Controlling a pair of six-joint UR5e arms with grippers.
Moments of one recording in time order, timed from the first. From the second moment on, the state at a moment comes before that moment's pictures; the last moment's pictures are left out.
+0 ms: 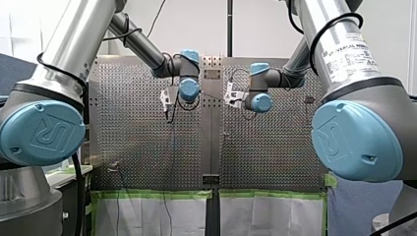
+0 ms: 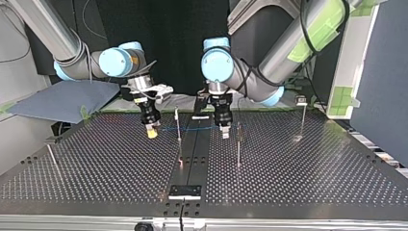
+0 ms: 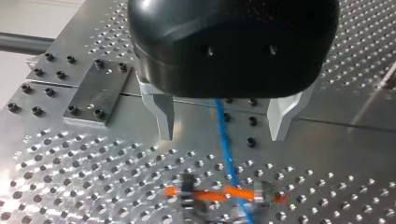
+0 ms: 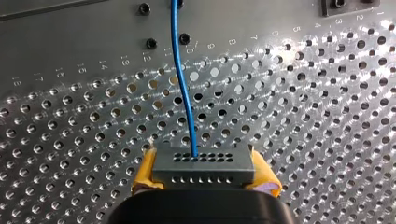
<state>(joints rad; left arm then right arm) -0.53 -1.94 -1.60 -2.75 -2.18 -1.72 2.08 -1.09 1.60 -0.62 1.46 1.76</state>
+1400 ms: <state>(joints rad) -0.53 -1.94 -1.58 -2.75 -2.17 -1.67 2.08 -1.09 1.60 -0.61 1.45 1.76</state>
